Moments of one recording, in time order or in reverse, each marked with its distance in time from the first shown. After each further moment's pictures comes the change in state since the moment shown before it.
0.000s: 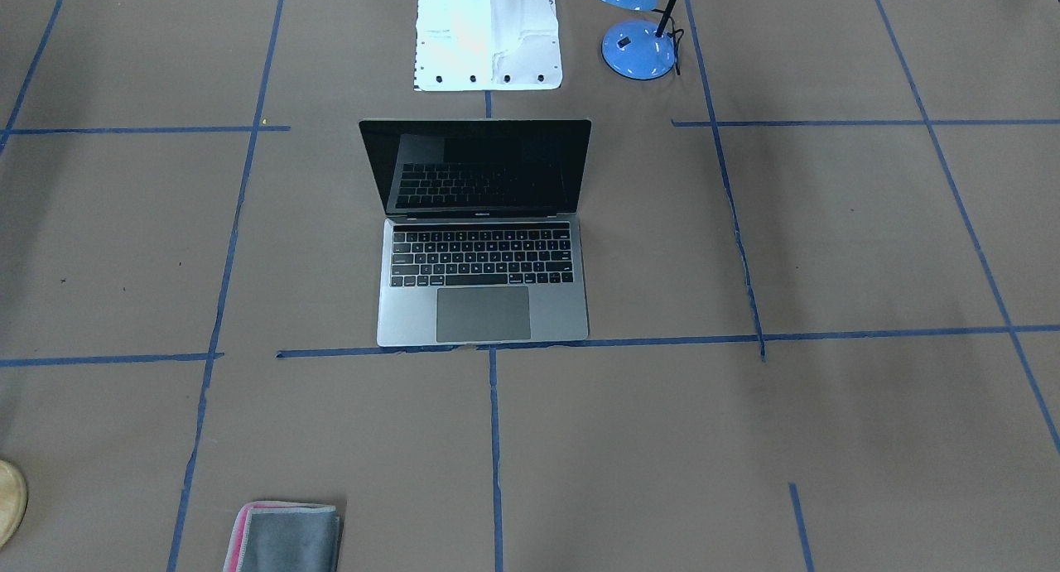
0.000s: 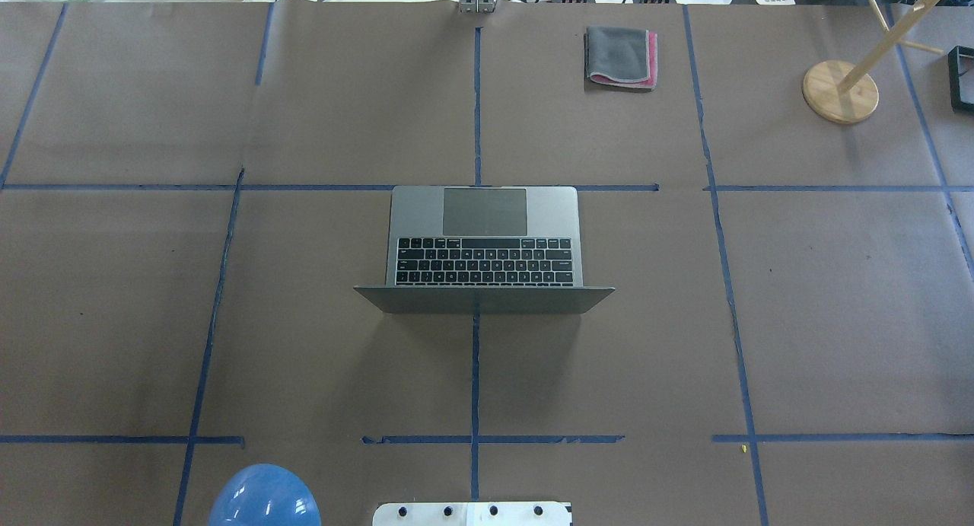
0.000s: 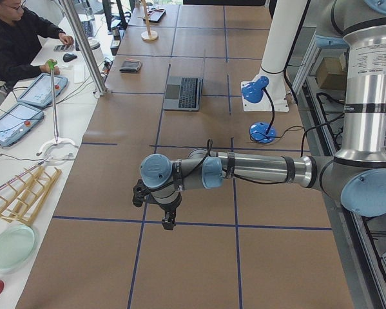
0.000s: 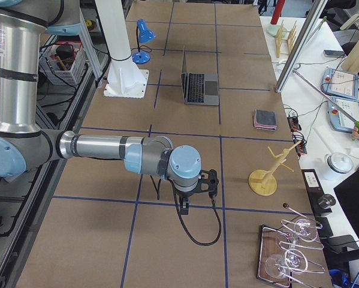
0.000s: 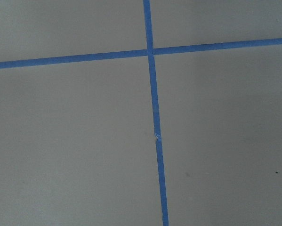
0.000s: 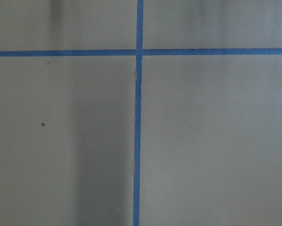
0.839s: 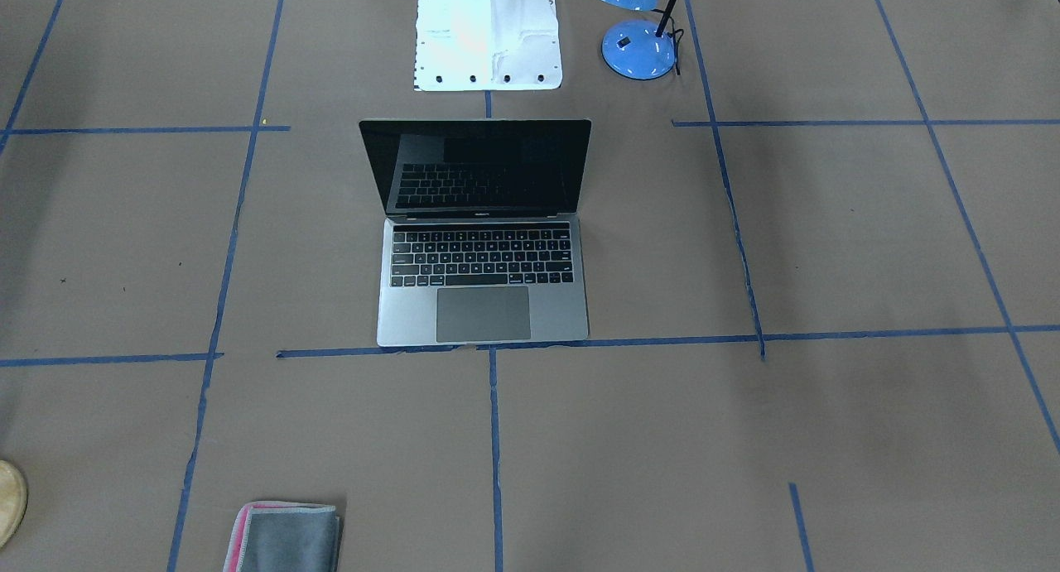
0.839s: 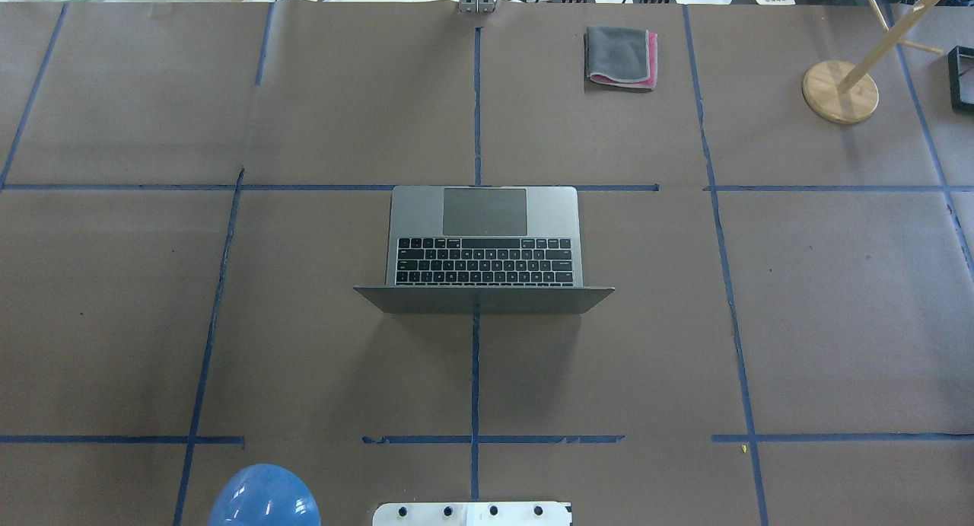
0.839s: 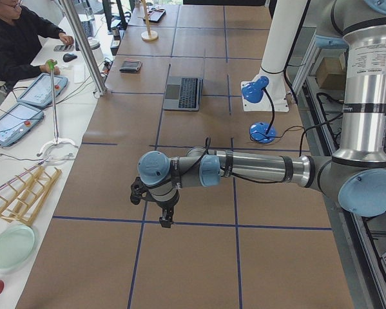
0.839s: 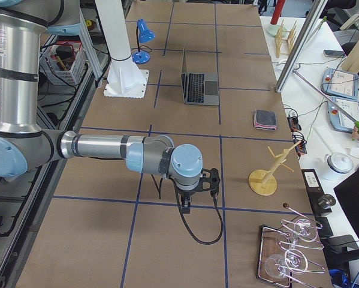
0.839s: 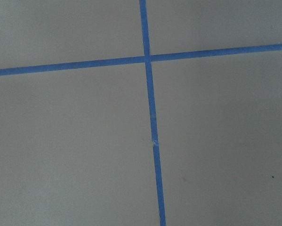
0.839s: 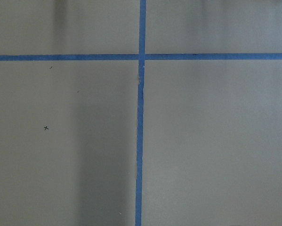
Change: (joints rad) left arm 0.000 -0.016 -0.003 0.000 -0.001 -0.012; right arm 0.000 0.005 0.000 0.000 0.004 0.001
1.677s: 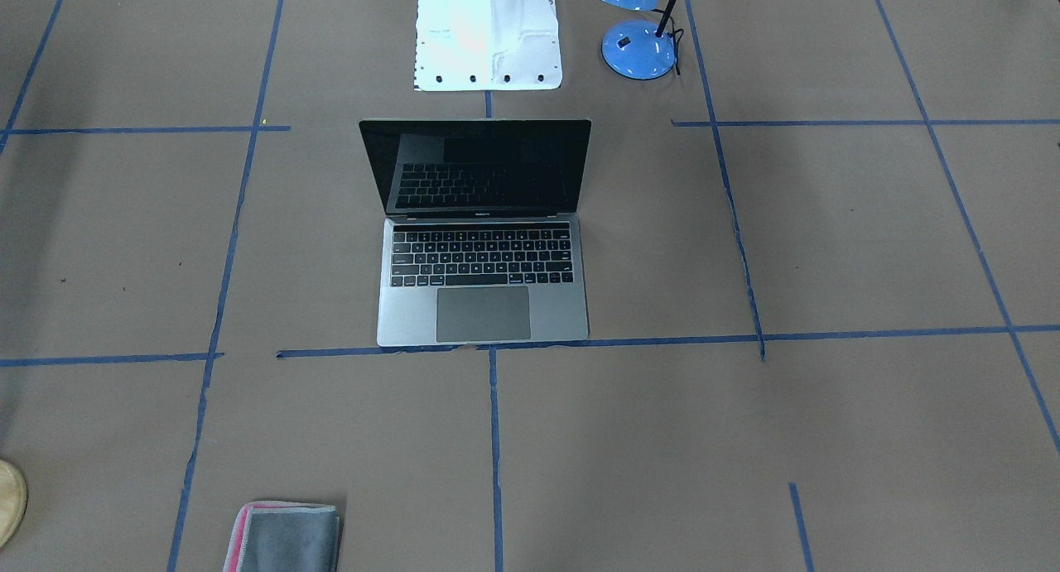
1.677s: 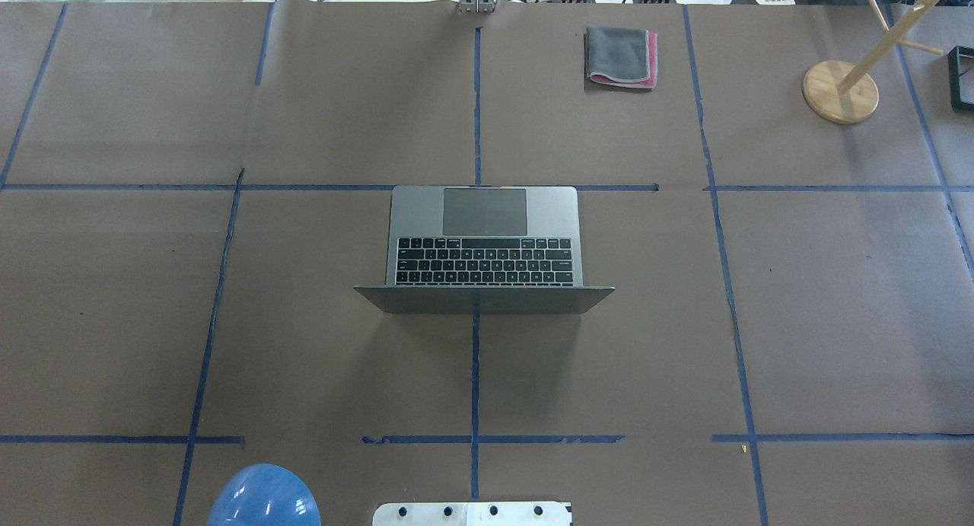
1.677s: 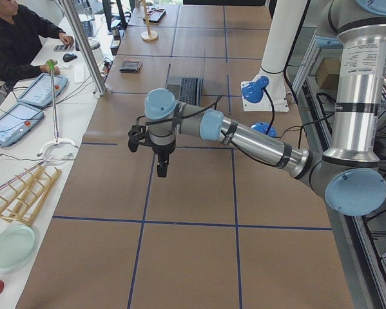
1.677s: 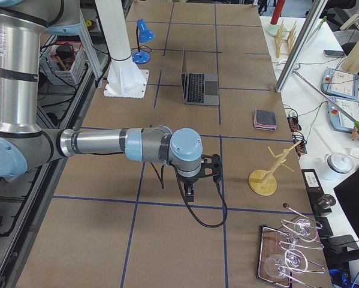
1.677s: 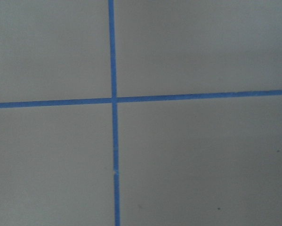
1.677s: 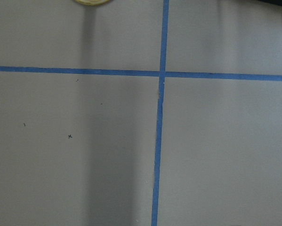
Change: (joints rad) left arm 0.132 -0.042 -0.347 0.021 -0.005 -0.482; right arm -0.010 -0.001 0.097 -0.004 0.008 0.025
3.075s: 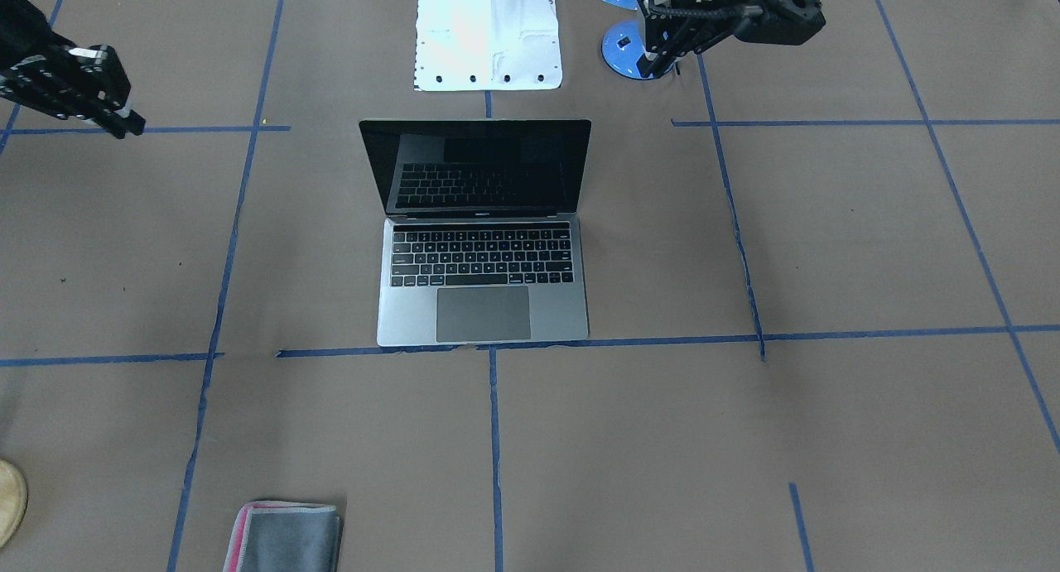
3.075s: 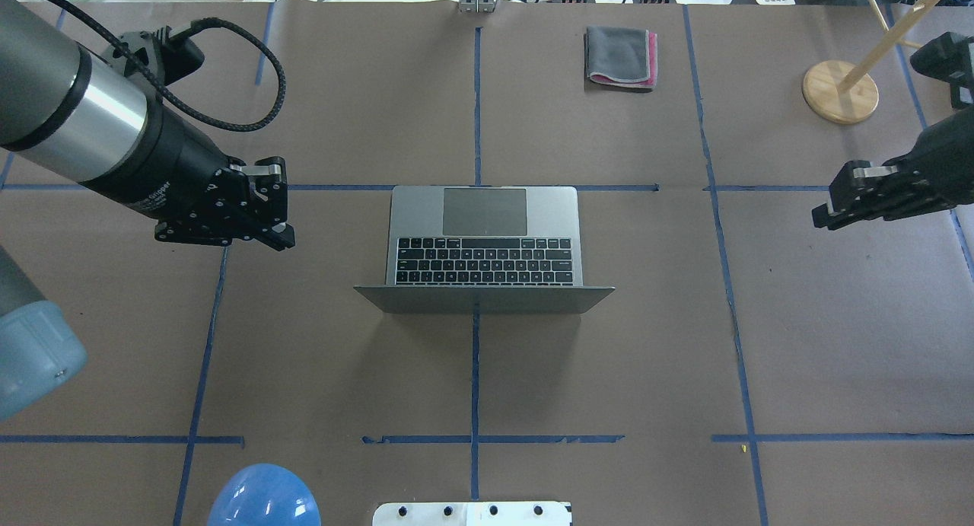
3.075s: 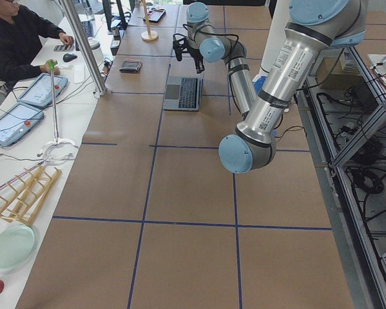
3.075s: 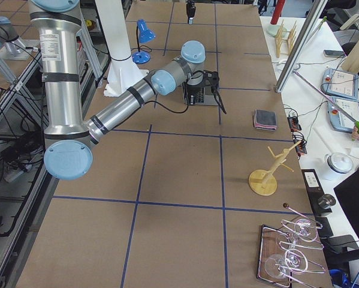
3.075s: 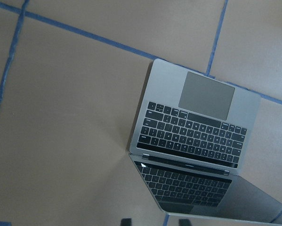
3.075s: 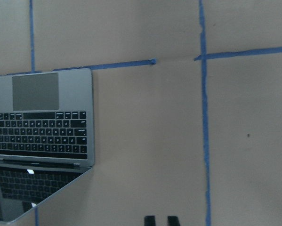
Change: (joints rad) left arm 0.661 -0.482 -0.225 -0.002 0.125 -1.107; right arm -0.642 0.193 0.385 0.220 -0.019 1.085
